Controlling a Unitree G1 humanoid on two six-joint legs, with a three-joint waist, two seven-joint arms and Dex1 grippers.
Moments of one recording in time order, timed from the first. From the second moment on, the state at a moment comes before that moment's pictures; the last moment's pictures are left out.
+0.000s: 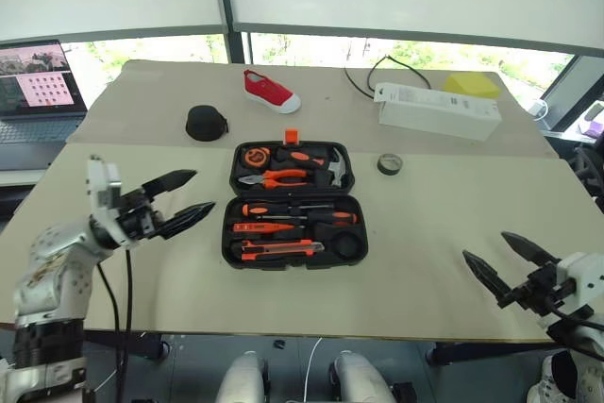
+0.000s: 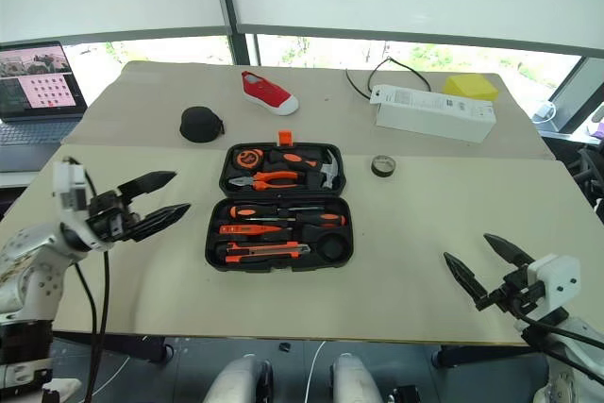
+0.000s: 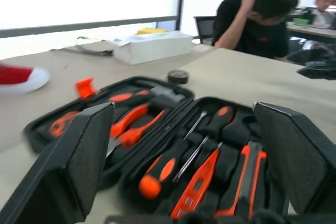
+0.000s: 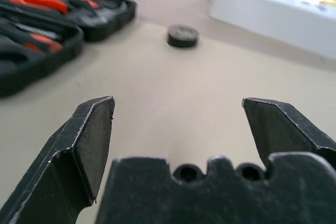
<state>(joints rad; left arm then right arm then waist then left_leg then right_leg) -0.18 0.68 0.37 0.11 -0.67 0.25 -1.24 0.28 -0.54 -0.50 -0.05 0.49 -0.05 0.83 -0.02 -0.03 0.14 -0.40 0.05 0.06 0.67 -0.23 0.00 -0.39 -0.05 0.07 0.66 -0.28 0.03</state>
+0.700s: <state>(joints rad) -0.23 0.61 0.24 0.03 -0.59 0.19 -1.19 -1.08 -0.61 0.23 0.90 -0.02 0.37 0.87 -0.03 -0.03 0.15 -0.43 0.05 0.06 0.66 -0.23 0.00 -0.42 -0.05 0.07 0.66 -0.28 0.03</state>
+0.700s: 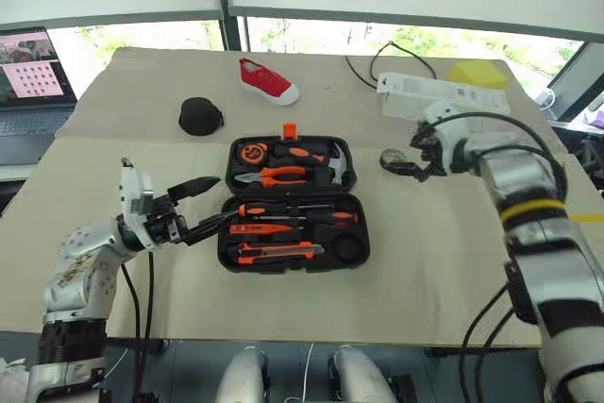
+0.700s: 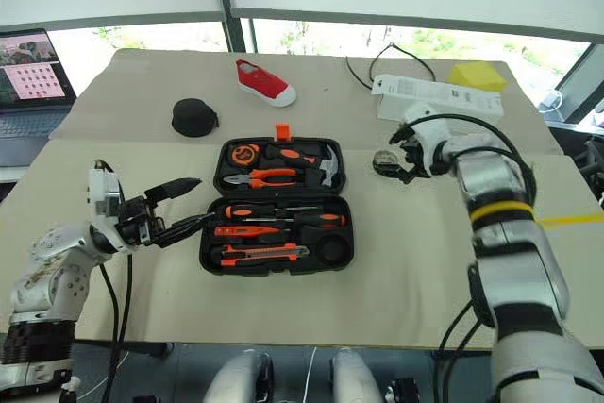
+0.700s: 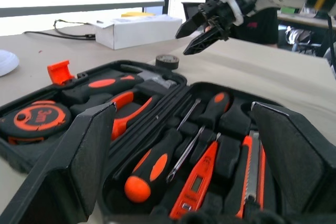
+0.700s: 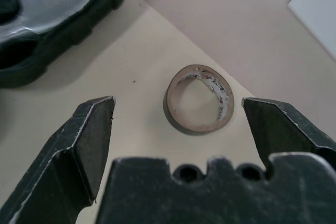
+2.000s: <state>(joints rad) -0.01 0.75 0.21 -0.09 -0.58 0.04 -1.47 -0.73 -0.62 0.34 -0.33 0.34 1.11 1.26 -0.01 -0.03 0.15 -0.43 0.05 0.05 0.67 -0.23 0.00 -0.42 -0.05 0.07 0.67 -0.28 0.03</state>
